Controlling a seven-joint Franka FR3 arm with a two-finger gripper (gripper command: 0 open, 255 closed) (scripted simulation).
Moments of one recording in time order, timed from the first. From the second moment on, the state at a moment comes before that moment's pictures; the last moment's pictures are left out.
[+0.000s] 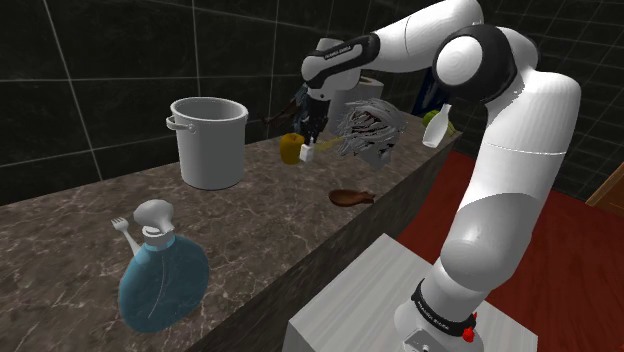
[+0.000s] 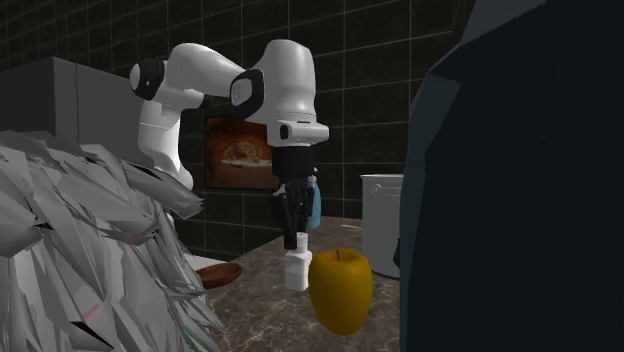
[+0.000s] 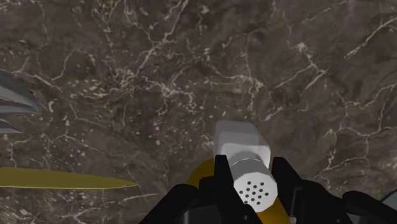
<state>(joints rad) -0.11 0.23 -0.14 -1.81 0.05 2.06 -0.32</state>
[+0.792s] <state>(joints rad) -0.11 0.12 -0.15 -1.82 0.04 1.96 -0.32</state>
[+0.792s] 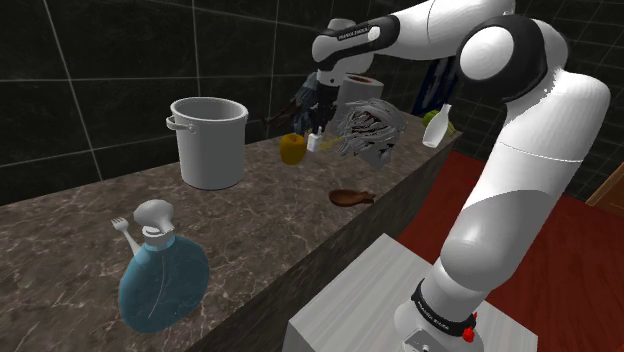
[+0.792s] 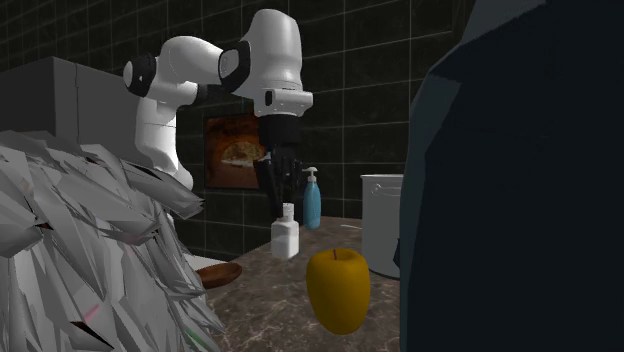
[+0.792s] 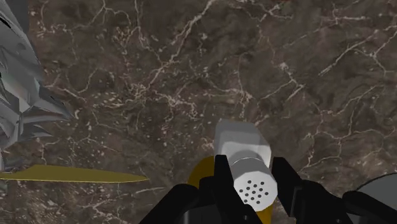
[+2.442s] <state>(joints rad) -0.18 -0.57 -0.18 -2.51 -0.09 1.97 -0.35</state>
